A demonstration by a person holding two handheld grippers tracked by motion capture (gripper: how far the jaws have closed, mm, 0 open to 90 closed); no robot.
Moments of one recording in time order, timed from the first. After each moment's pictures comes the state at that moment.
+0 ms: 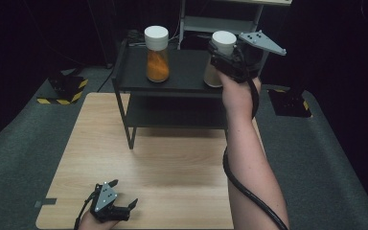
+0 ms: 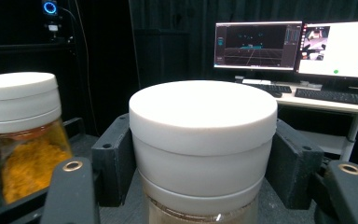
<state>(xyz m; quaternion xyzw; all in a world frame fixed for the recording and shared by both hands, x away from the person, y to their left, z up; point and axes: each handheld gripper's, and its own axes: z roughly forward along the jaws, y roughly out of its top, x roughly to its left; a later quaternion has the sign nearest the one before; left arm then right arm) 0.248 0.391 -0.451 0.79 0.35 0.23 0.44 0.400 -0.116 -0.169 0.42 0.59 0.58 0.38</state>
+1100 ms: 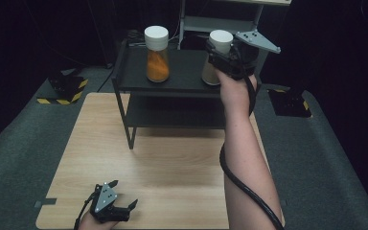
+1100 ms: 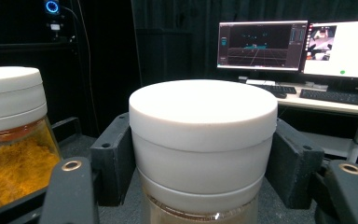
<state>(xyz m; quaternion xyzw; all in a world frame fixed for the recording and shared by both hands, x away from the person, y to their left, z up) 0.247 0.391 -0.450 0.79 0.35 0.23 0.44 0.416 -0.117 -0.178 0.42 0.59 0.58 0.37</state>
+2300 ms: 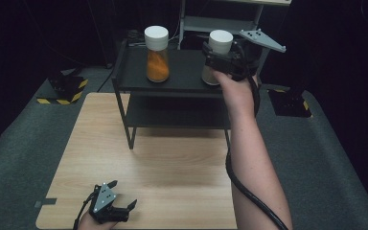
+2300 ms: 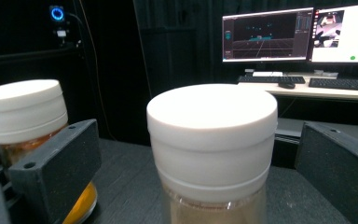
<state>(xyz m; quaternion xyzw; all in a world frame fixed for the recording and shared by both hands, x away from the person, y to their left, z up) 0.246 0.394 -0.451 0.79 0.36 0.23 0.45 0.407 -0.121 -0.166 0.43 0.59 0.59 0.34</state>
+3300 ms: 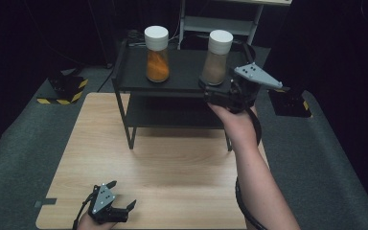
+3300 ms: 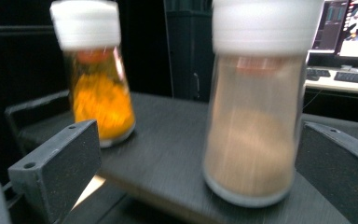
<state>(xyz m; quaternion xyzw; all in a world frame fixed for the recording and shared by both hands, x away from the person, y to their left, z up) 0.244 0.396 -0.452 0.79 0.35 0.23 0.45 0.362 -0.132 -0.213 0.40 0.62 0.59 0.32</state>
